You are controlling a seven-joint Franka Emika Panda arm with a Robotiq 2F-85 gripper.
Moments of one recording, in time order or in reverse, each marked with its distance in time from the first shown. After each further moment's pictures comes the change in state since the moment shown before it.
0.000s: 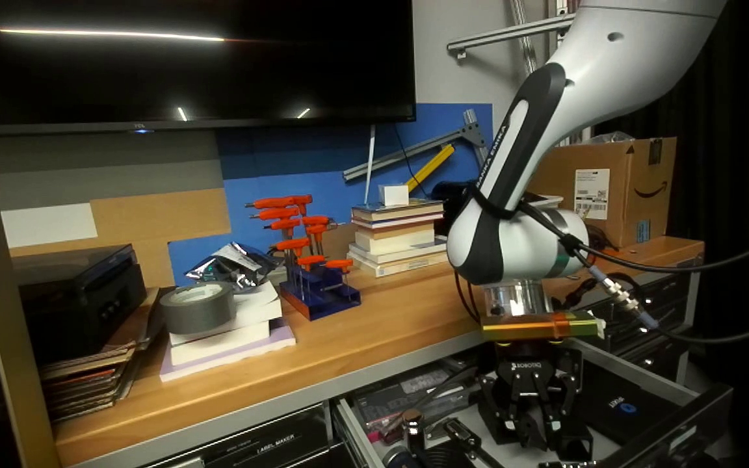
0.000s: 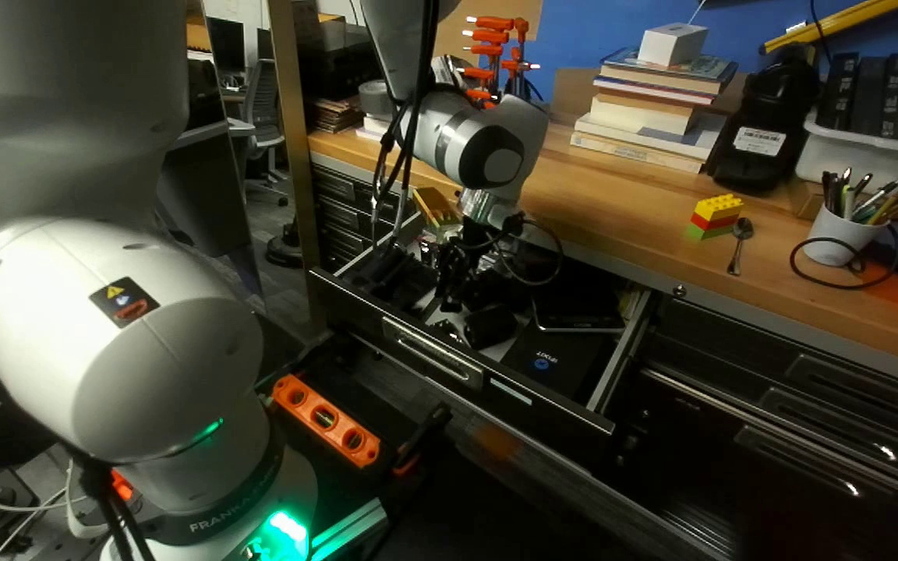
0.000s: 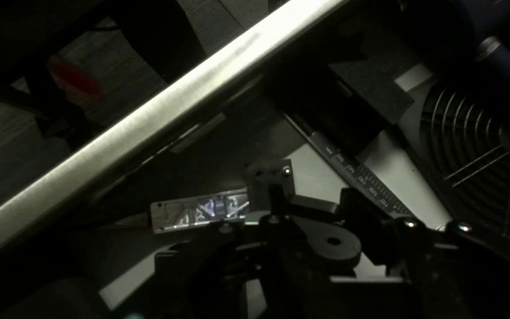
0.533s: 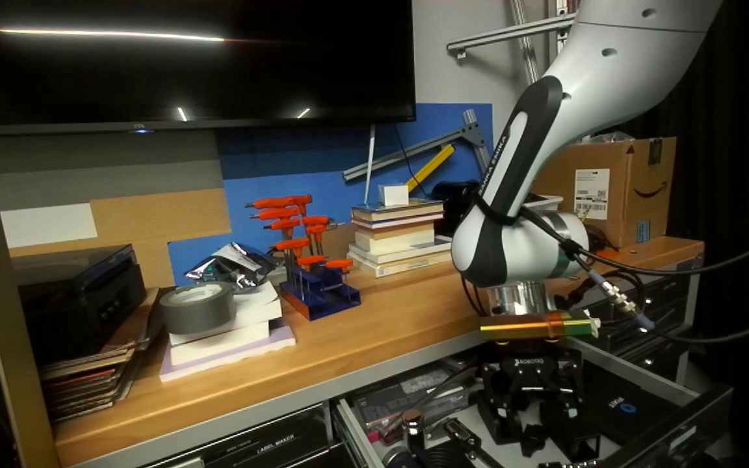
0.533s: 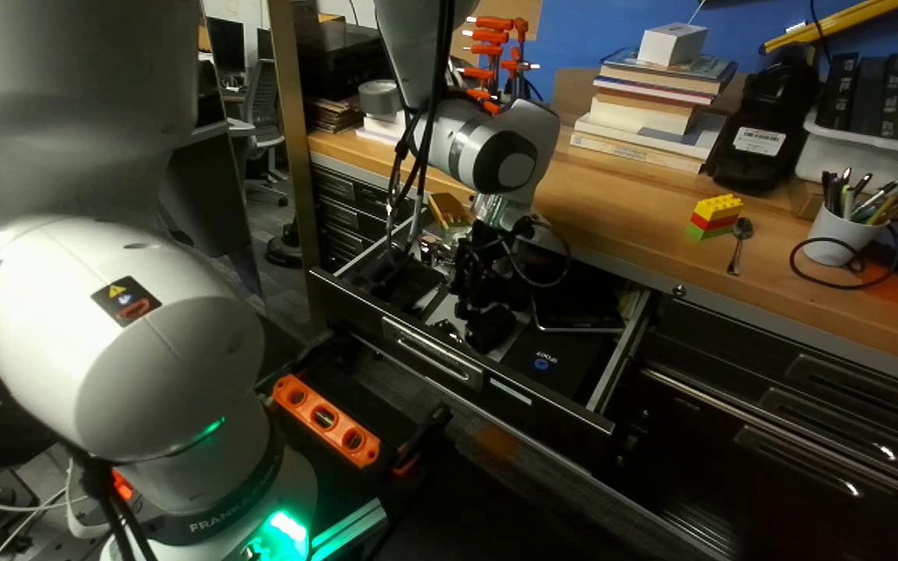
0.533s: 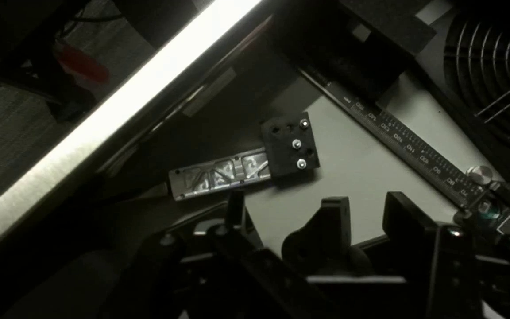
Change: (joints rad) arm 0.012 0.033 -0.045 0.036 -0.041 0.016 0.105
